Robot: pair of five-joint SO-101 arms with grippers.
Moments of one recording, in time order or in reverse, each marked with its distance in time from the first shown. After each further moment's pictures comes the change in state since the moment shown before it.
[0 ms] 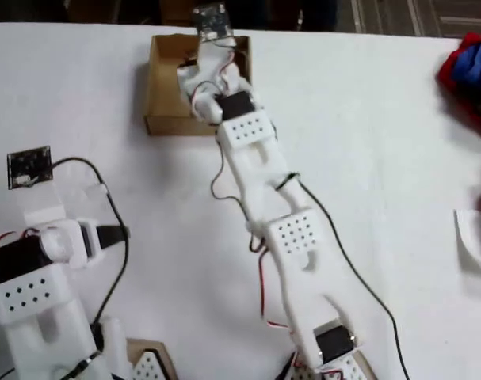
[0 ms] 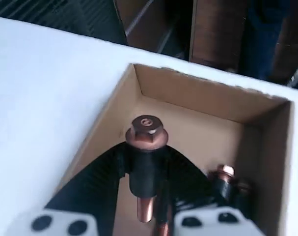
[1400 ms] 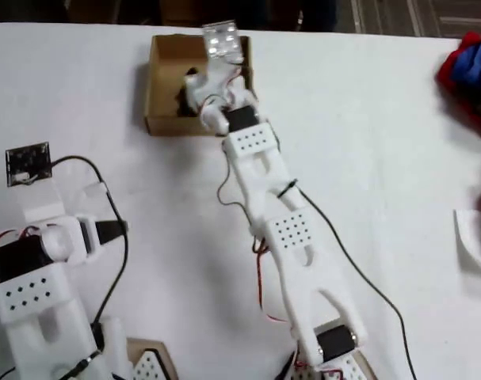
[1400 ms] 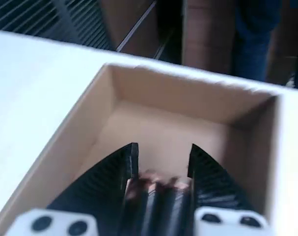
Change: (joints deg) left arm 0.1 0.0 0.2 -3.1 -0.1; right arm 4.1 10.6 -8.4 -6.9 0.0
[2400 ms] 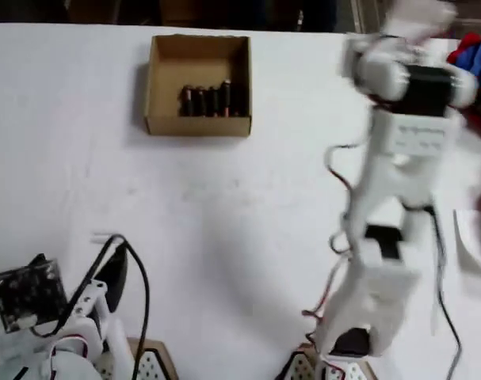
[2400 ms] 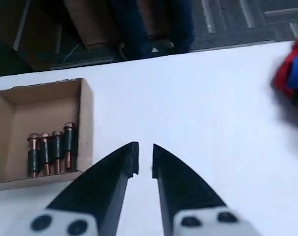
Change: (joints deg) left arm 0.0 -47.6 -10.5 19.8 -3.5; right arm 26.6 -57.7 16.6 57.3 0.0
